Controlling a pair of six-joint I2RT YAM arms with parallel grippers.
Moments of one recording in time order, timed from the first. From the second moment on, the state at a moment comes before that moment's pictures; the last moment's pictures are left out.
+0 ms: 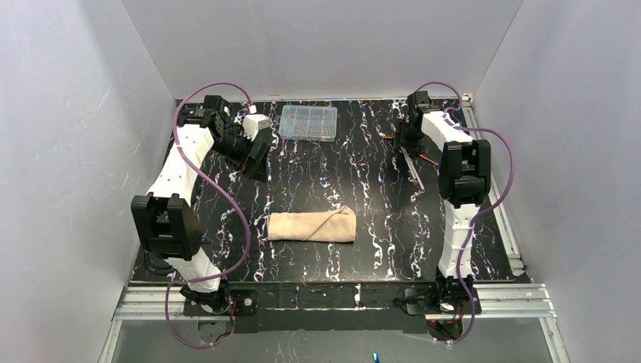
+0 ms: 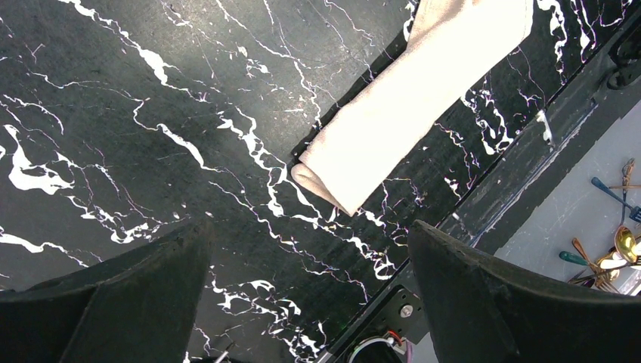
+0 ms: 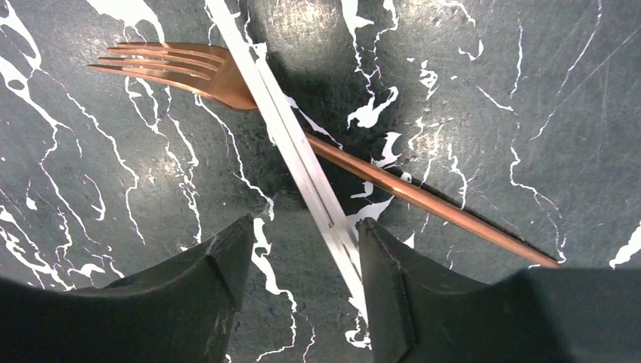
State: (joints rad) left arm -0.09 1.67 1.59 -1.26 0.58 0.53; right arm 0.12 2.23 1.81 -0.74 -0.01 0.23
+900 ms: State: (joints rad) left arm -0.09 1.64 1.58 -1.29 0.69 0.48; right arm 0.11 2.20 1.70 -0.64 -0.15 0.32
